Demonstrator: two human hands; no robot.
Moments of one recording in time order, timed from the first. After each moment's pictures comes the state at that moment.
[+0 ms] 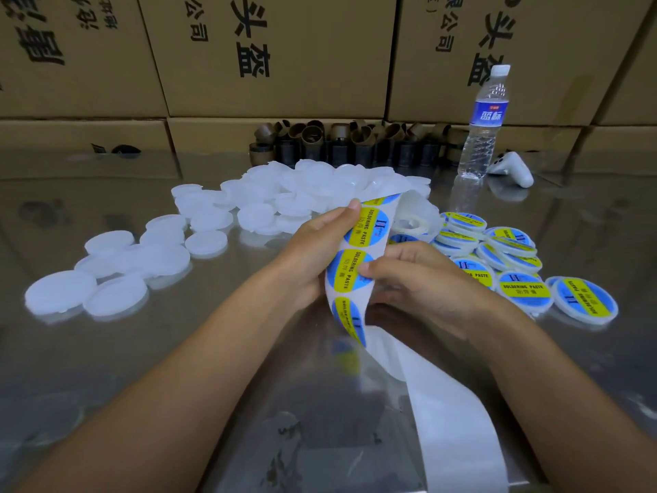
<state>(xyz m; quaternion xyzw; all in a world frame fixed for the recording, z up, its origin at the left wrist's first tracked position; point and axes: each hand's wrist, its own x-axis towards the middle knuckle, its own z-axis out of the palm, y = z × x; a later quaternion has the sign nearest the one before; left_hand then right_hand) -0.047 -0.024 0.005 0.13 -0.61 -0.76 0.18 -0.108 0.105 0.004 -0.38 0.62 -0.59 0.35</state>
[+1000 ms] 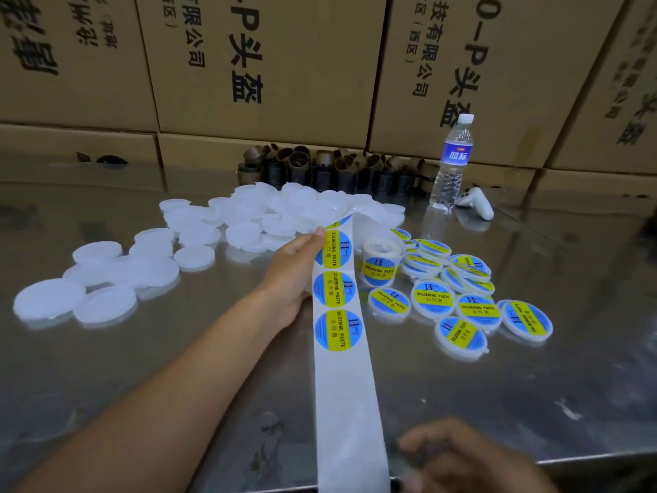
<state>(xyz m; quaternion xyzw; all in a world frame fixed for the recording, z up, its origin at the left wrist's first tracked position) -0.050 -0.029 -0.007 0.19 -0.58 -0.75 0.25 -0.016 0.231 -0.023 -0.28 0.75 -0.49 0.34</state>
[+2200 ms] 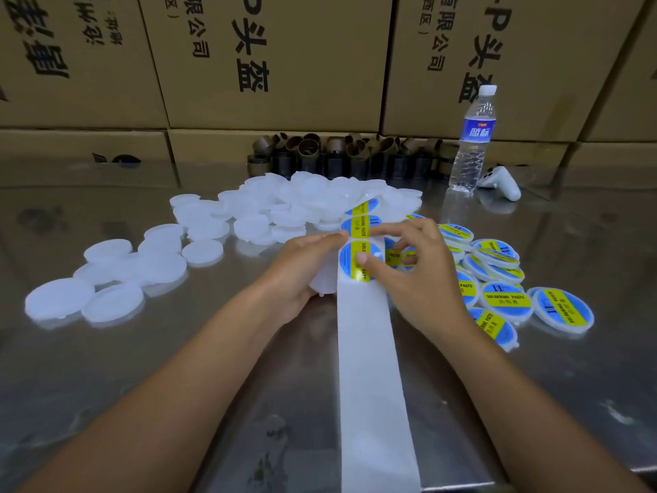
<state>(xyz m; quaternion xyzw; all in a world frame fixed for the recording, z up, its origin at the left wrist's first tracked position) -0.041 -0.026 0.001 0.20 -0.63 -0.72 0.19 -0.122 0.101 -0.009 -0.41 0.72 -0.56 -0.11</state>
